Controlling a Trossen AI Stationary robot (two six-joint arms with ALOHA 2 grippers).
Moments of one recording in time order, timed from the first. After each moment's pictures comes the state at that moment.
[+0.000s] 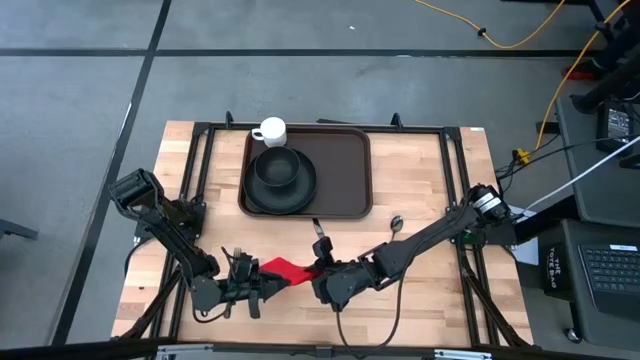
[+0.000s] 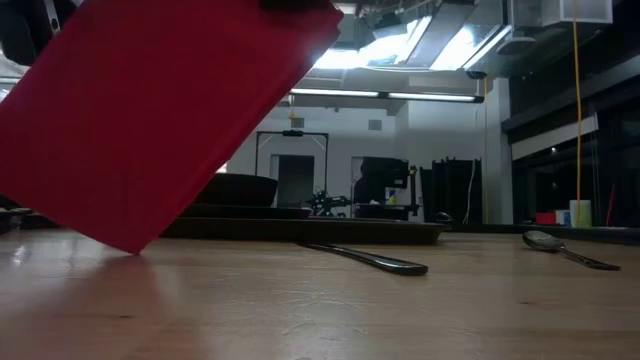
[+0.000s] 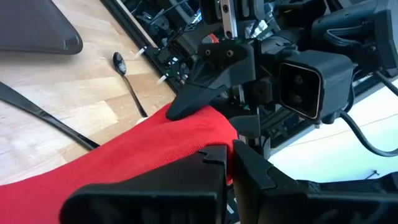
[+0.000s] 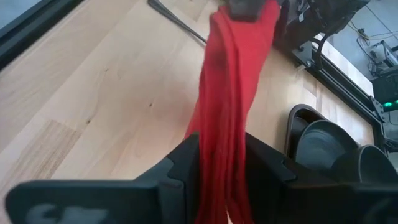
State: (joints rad) left arm -0.89 1.66 0.69 0.90 -1.10 -0.98; right arm 0.49 1.95 1.54 -0.33 0.45 -0.27
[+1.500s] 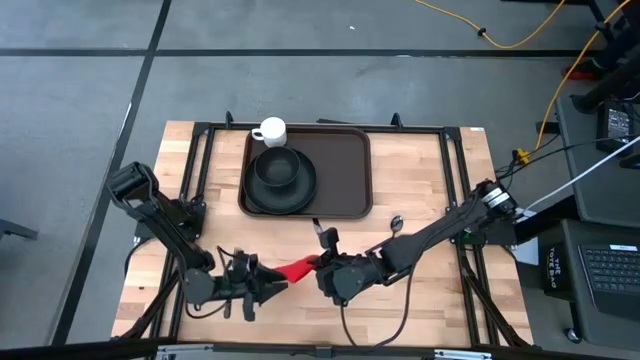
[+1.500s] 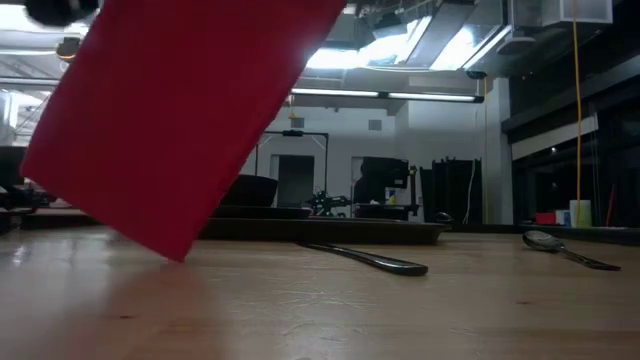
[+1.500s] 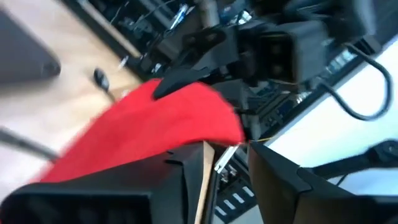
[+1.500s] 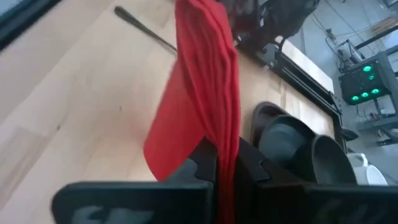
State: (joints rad) left arm -0.89 1.58 0.69 0.89 -1.04 -0.79; right arm 0.49 1.88 1.54 -0.36 0.55 -0.27
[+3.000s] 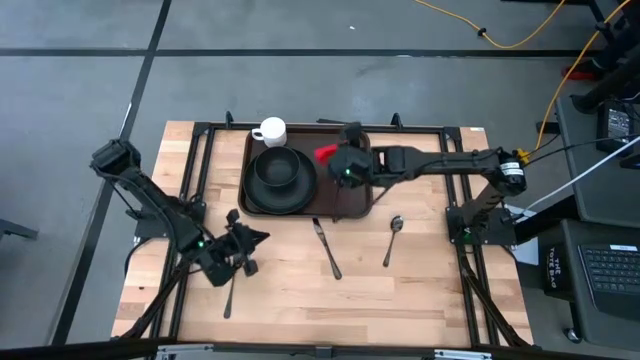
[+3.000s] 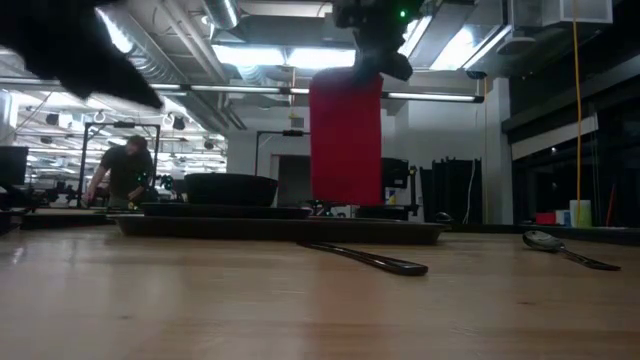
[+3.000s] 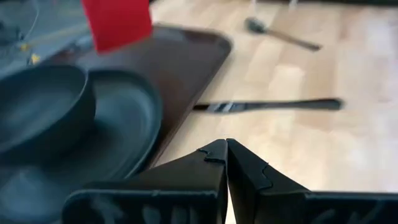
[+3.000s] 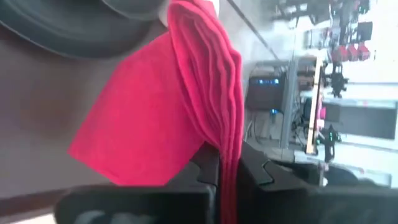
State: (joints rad) left arm -0.73 1.24 0.59 -0.29 -0.99 -0.84; right arm -0.07 1.70 1.54 -0.69 0.77 -0.71
